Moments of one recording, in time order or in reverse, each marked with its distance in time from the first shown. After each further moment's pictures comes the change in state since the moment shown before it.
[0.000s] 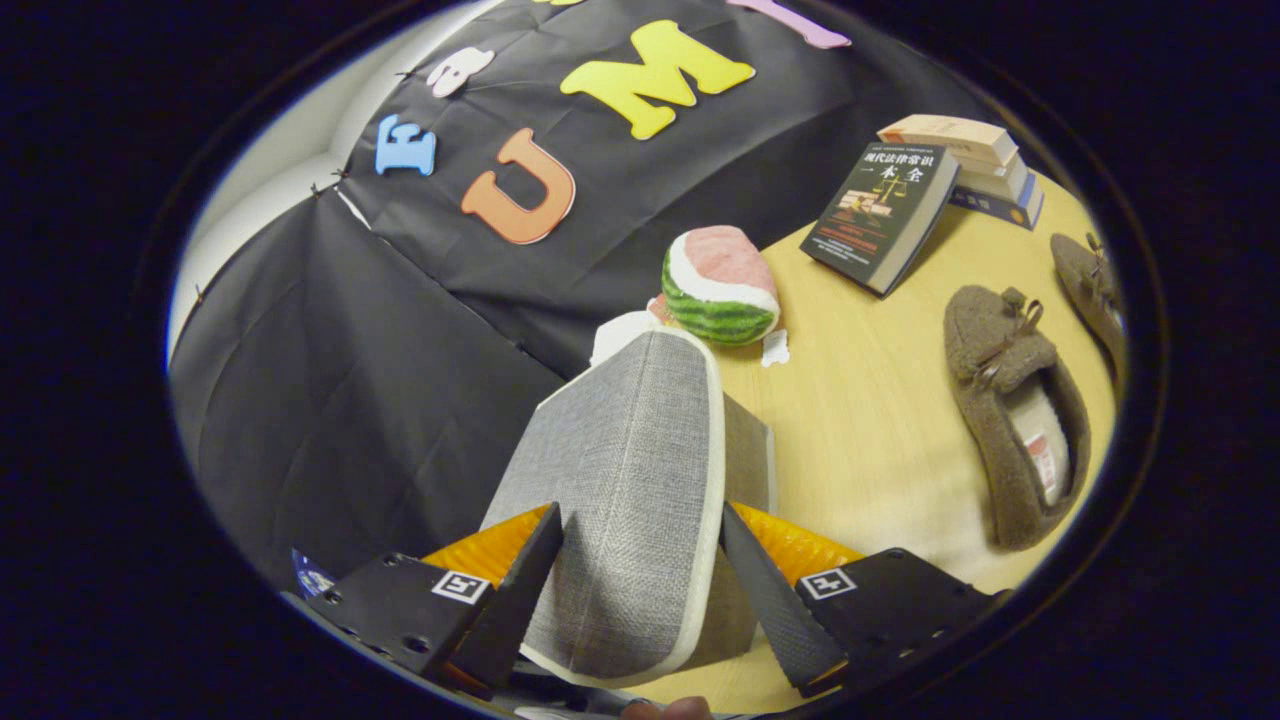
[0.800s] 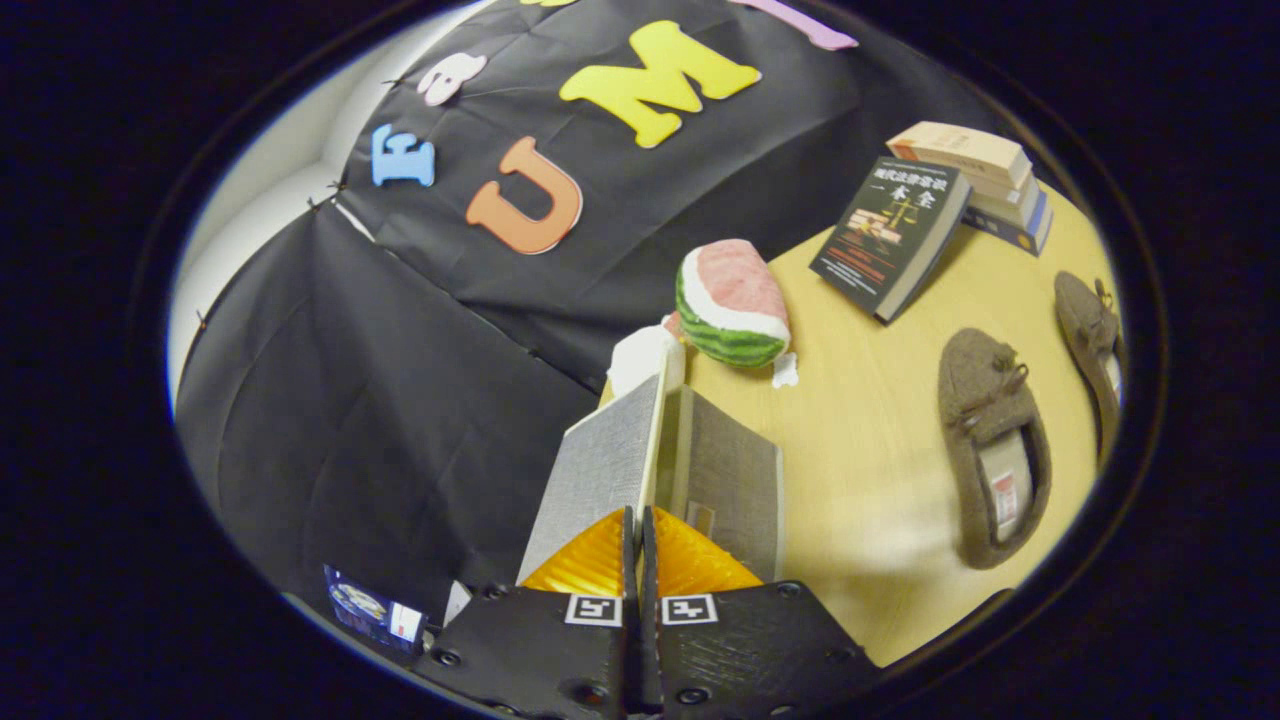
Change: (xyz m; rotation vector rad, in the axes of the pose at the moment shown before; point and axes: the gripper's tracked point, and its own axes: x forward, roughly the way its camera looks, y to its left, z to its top) arm -0.041 0.044 0.053 -0.047 0.019 0.024
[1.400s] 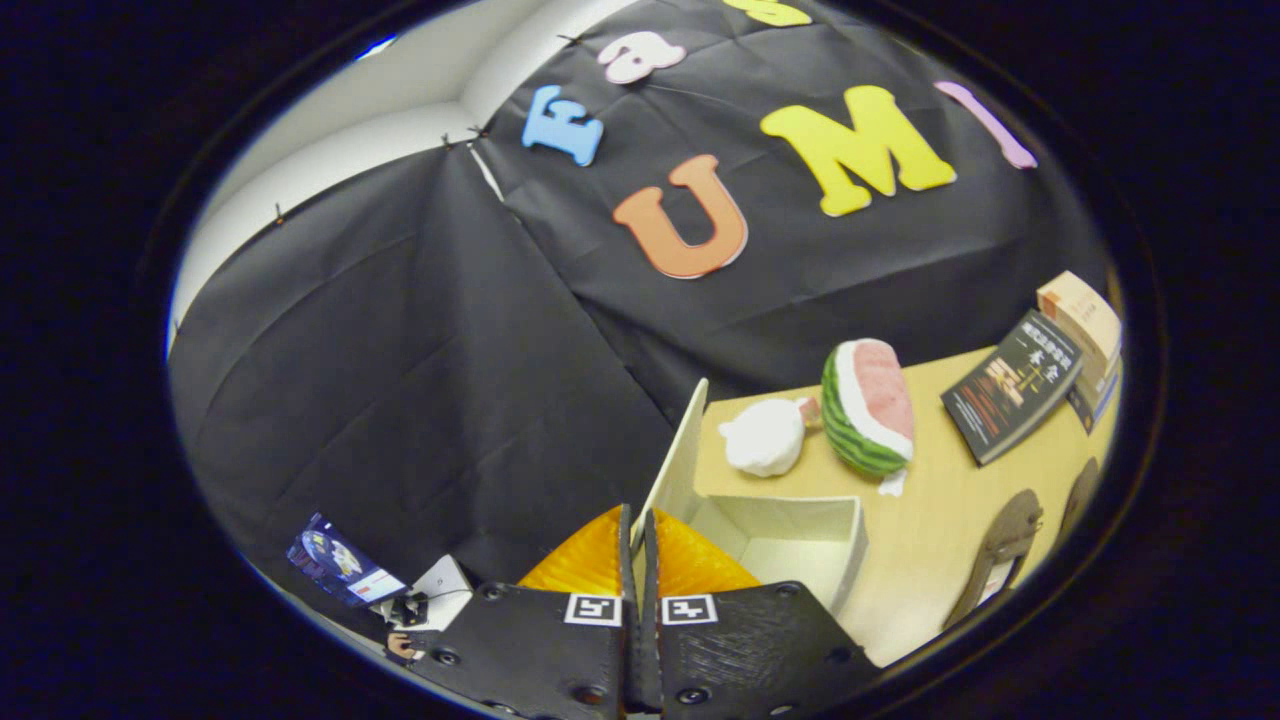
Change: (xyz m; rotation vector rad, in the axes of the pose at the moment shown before) arm 0.008 0.182 0.037 -0.357 -0.053 0.142
